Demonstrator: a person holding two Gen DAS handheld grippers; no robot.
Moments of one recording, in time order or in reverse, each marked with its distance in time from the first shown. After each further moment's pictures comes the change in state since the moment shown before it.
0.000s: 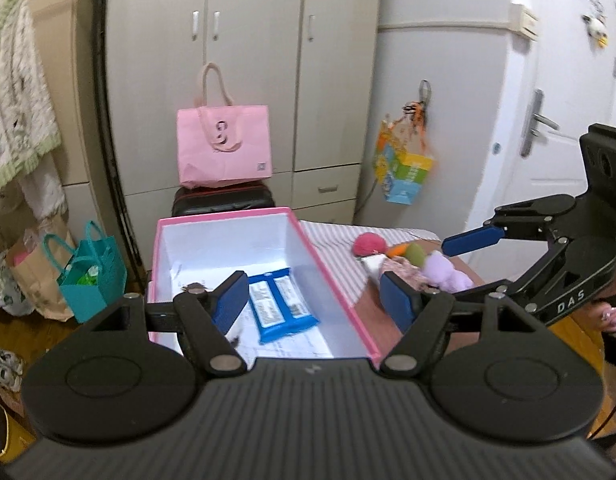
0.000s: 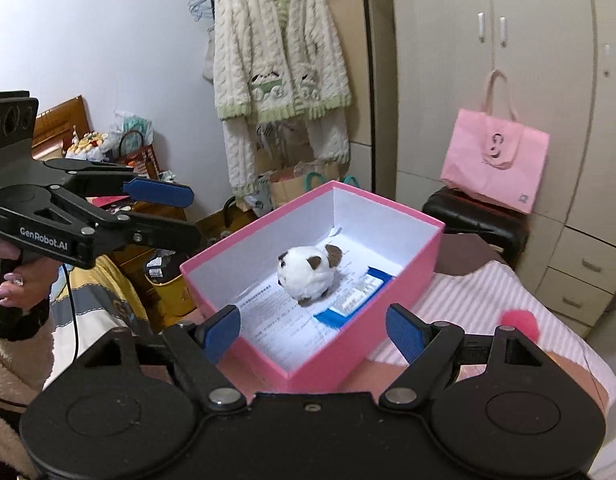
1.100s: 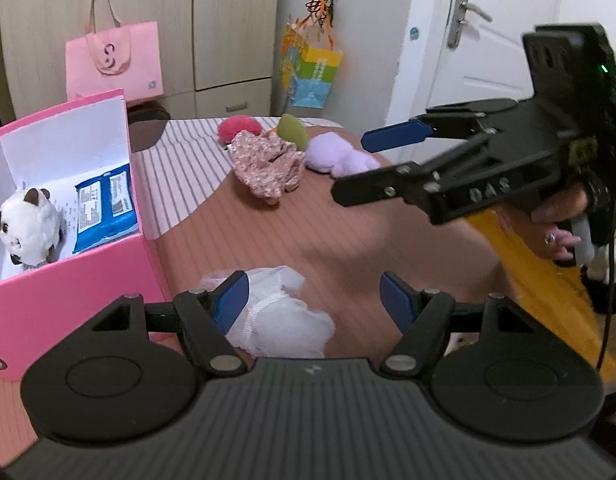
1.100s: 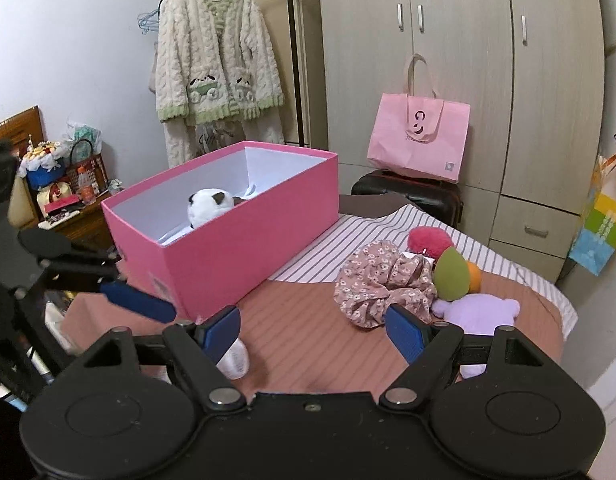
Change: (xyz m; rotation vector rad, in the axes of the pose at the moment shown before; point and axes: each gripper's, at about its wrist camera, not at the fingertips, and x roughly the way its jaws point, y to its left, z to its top) left arm 0.107 -0.120 -0.105 0.092 0.194 -0.170; right arm -0.008 -0.073 -0.120 0.061 -0.075 -0.134
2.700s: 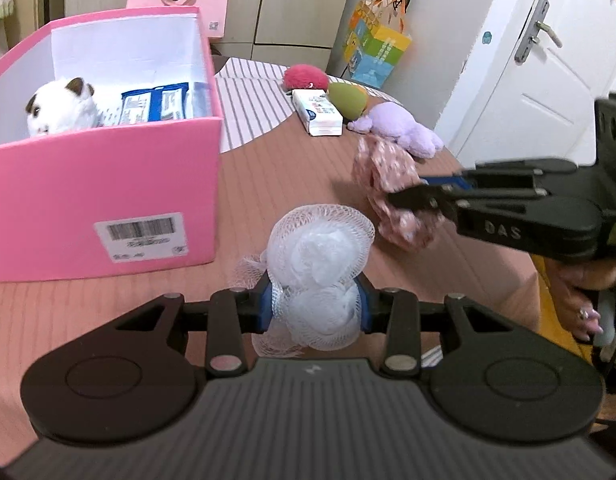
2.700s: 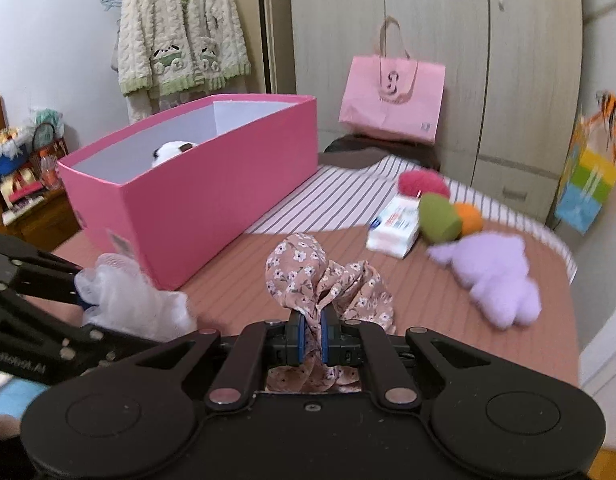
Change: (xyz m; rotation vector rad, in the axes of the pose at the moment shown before) left arm 0.009 0.037 -0.028 -0.244 0.070 0.041; right arm 0.030 0.021 -0.030 0.072 0.090 -0.099
